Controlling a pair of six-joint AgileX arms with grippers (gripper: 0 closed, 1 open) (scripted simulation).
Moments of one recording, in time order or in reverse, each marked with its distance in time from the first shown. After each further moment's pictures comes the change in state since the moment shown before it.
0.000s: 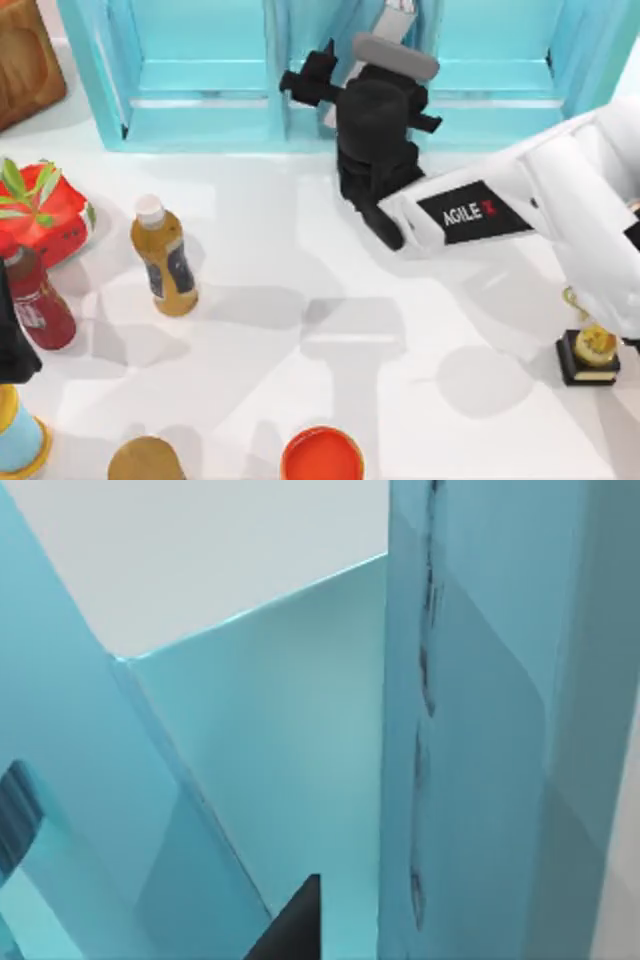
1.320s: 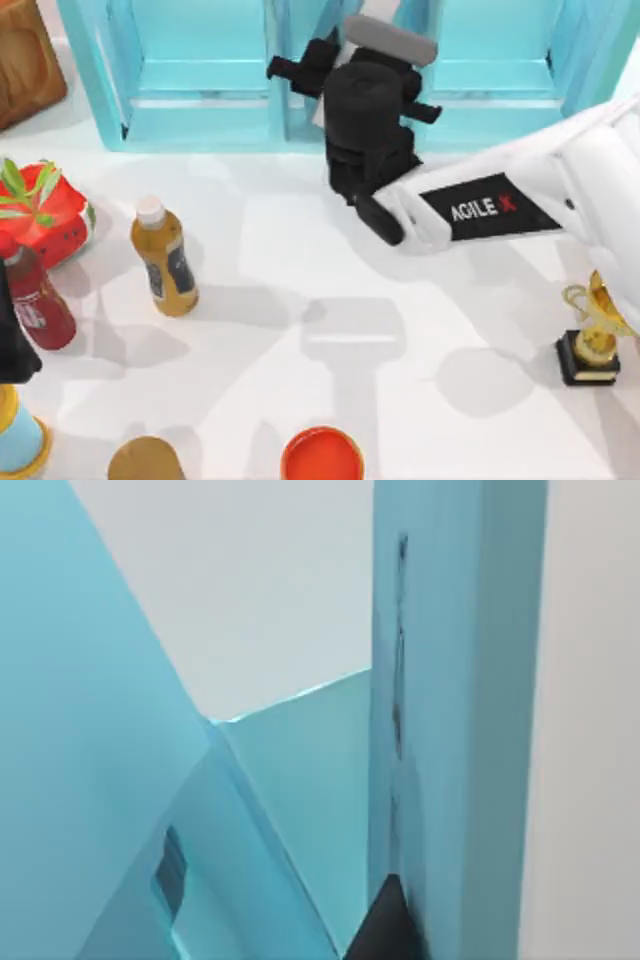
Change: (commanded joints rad) left arm 0.000 0.000 0.000 0.000 0.000 0.000; right arm 0.068 -0.169 -0.106 -0.072 0.061 0.004
